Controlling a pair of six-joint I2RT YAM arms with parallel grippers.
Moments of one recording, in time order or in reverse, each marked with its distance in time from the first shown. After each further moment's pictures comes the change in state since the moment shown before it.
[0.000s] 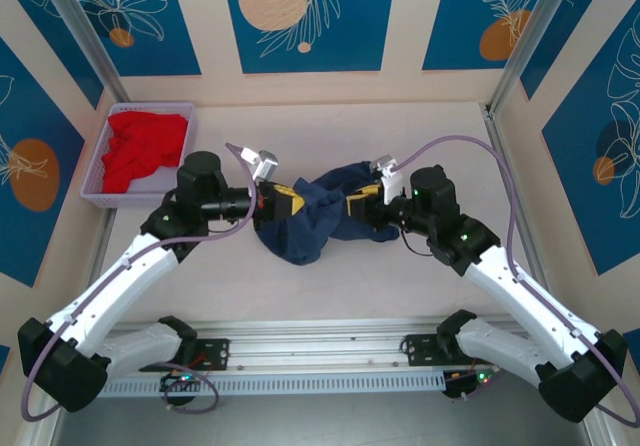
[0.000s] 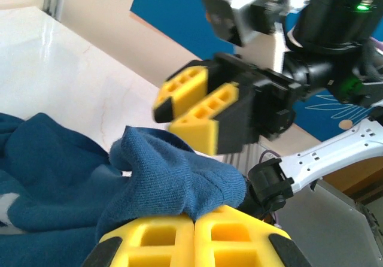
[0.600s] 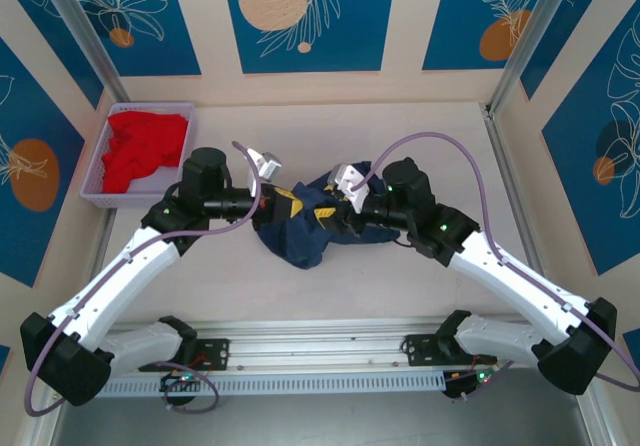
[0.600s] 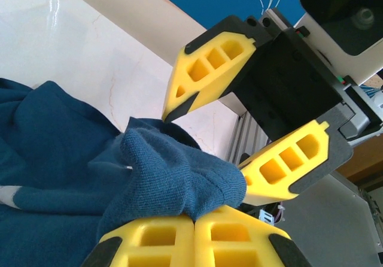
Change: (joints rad) left arm 0.008 0.032 0.043 -0.143 -0.003 0.061; right arm 0.149 0.151 0.124 0.034 -0.038 -0.405
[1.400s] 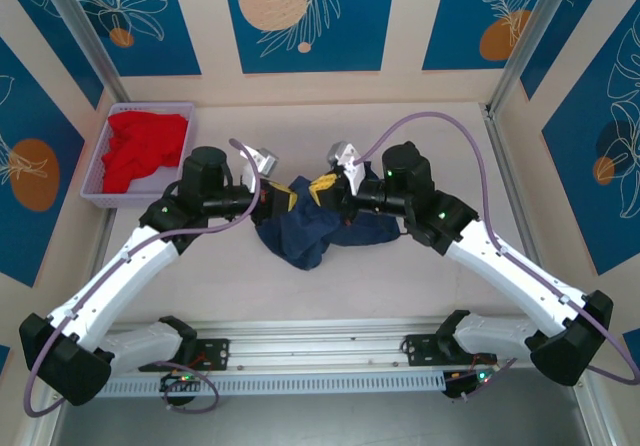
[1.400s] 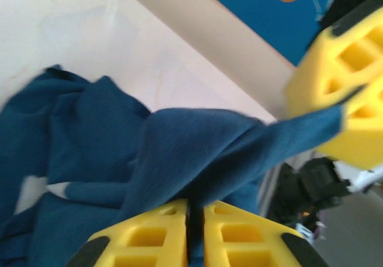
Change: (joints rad) left arm 0.000 -0.002 0.026 -0.072 -0.209 0.021; right arm -0.018 0.064 0.132 0.028 -0.102 0.279
